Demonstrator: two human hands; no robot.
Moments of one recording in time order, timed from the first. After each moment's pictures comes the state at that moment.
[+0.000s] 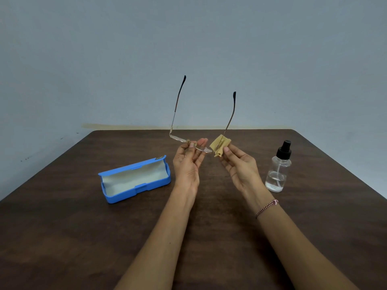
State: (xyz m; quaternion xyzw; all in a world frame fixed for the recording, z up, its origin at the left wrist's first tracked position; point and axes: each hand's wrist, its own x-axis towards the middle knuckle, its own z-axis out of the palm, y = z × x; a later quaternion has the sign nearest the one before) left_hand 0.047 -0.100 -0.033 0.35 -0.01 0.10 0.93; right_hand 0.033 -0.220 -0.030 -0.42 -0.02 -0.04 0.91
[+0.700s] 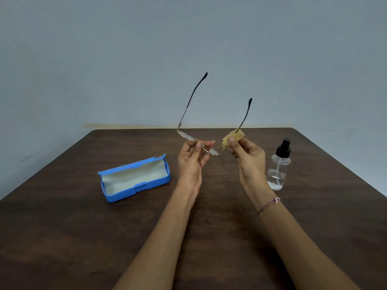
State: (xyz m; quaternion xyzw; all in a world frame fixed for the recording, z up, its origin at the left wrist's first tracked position) left_hand 0.045 -0.105 -0.036 0.42 -0.08 0.10 0.90; right_hand 0.030 -0.225 -0.021 -0.54 -0.03 -0.20 0.82
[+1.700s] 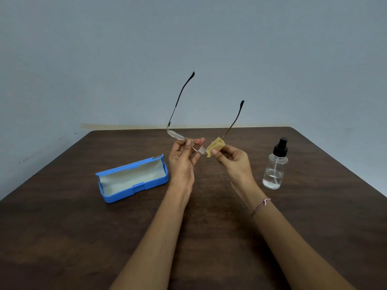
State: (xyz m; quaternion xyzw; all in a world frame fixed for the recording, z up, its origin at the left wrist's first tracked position) left_hand 0.048 -0.095 -0.035 0.39 -0.06 0.13 0.91; right_hand 0.028 -0.215 -0.032 -0.64 -0.08 -0.13 0.75
